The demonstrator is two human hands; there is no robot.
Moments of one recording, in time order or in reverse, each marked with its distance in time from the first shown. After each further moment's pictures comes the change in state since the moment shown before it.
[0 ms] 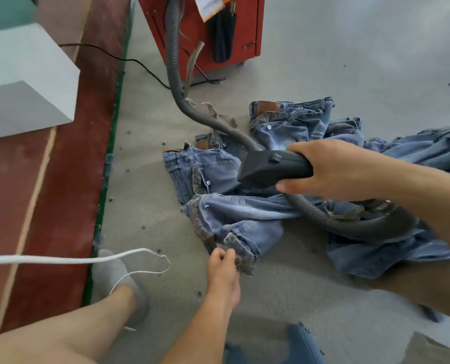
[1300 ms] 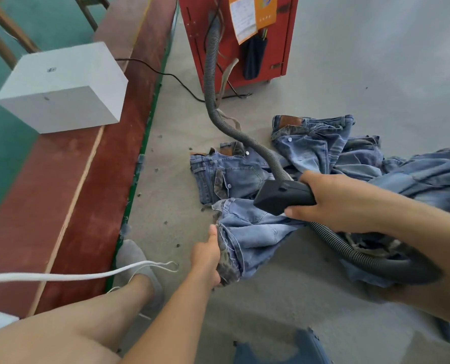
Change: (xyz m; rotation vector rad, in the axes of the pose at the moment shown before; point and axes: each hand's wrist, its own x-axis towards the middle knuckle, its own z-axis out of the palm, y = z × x) left_hand -0.022 0.075 -0.048 0.210 0.148 -0.175; right_hand -0.032 -0.034 0.035 -0.142 -0.030 0.119
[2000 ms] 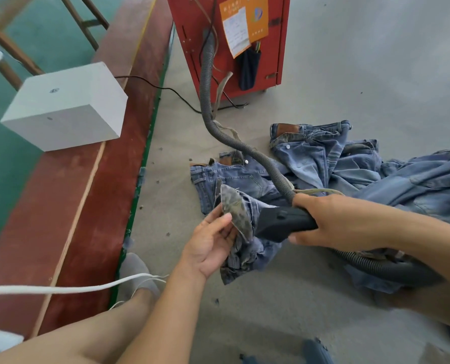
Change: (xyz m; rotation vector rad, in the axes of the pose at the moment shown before) left_hand -0.023 0.050 -0.010 -0.529 -0.734 0.196; right_hand -0.009 0.006 0.007 -0.067 -0.087 -0.134
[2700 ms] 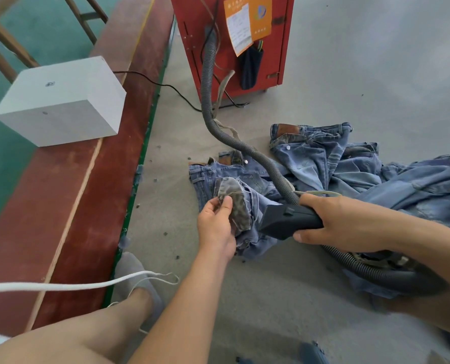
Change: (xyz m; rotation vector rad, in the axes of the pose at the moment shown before) left_hand 0.037 -0.014 0.034 0.154 0.373 0.324; right_hand 0.005 0.008 0.000 0.089 -0.003 0.035
